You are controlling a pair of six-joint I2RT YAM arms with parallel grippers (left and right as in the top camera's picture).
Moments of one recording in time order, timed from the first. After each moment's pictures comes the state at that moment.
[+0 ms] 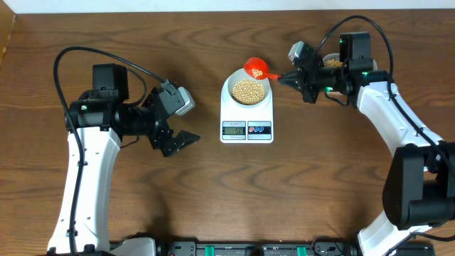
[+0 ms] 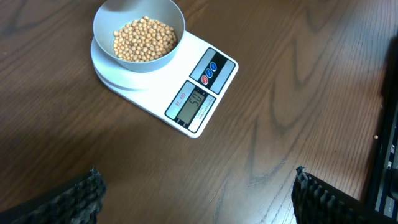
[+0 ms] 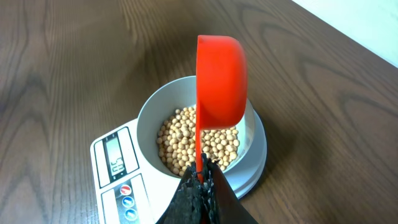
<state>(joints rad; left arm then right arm) 0.06 1.38 1.23 -1.12 0.75 1.01 0.11 1.83 1.29 -0.35 -0.91 -0.67</state>
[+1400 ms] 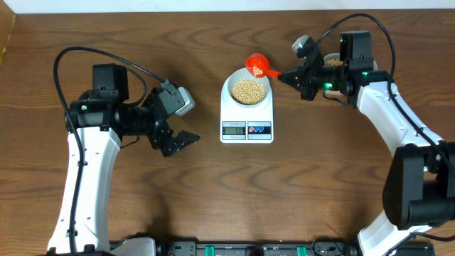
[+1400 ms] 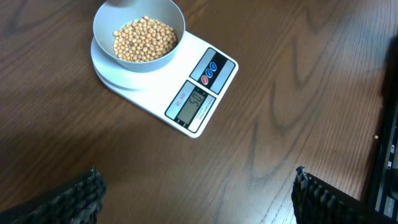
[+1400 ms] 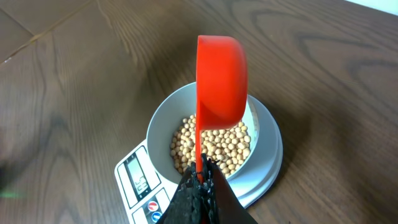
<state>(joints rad) 0.06 1.38 1.23 -1.12 0.75 1.01 0.11 1.83 1.29 -0.32 -0.91 -0.39</state>
